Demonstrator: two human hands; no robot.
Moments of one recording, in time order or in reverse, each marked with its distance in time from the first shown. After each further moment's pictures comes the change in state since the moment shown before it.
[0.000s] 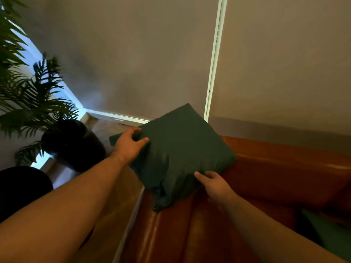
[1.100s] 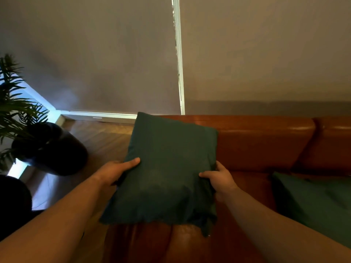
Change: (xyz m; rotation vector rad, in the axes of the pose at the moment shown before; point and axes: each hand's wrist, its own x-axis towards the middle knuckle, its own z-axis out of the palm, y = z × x) left_hand -0.102 -0.032 0.062 -0.380 -0.371 -0.511; right_hand -0.007 0.110 -0.067 0.578 0.096 0.037
